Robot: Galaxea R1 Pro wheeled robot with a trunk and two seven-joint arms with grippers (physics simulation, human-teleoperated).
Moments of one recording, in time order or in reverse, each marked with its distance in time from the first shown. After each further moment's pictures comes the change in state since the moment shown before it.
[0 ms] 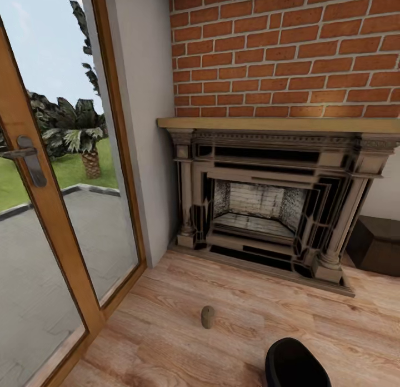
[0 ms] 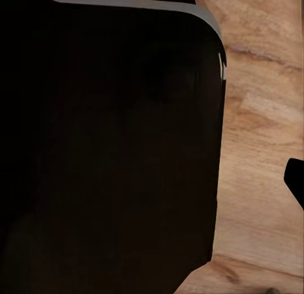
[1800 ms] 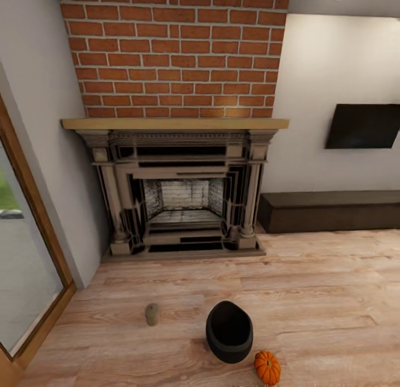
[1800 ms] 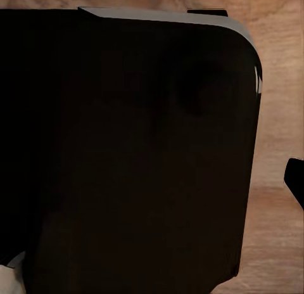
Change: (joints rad) left arm 0.001 0.001 0.000 -0.002 0.000 -0.003 -0.001; right arm 0.000 0.000 0.001 0.000 0.001 -0.024 0.083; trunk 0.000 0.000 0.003
